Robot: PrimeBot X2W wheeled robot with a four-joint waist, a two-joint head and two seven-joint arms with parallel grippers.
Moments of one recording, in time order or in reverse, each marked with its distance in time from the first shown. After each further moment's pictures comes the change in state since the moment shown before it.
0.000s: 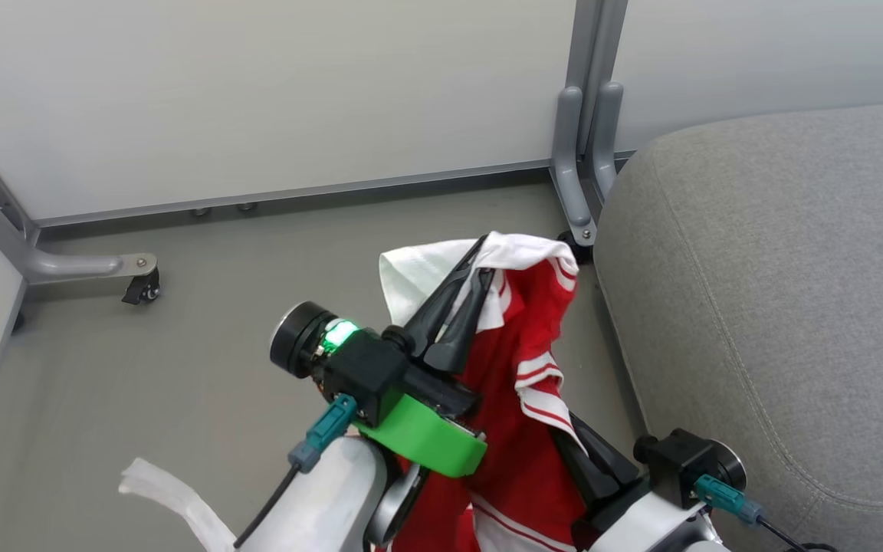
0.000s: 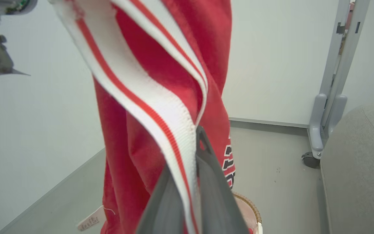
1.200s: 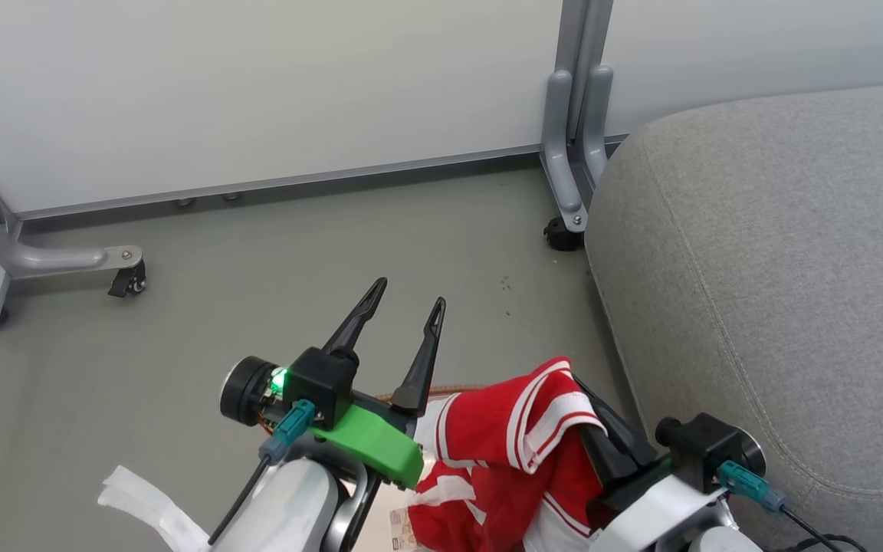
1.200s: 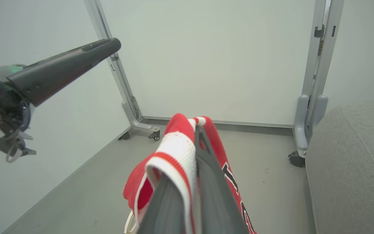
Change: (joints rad) left arm 0.045 0.057 0.053 0.198 -0.046 0.030 0.007; right arm -0.001 -0.001 -0.051 -0.029 0.000 0.000 0.000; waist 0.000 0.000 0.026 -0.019
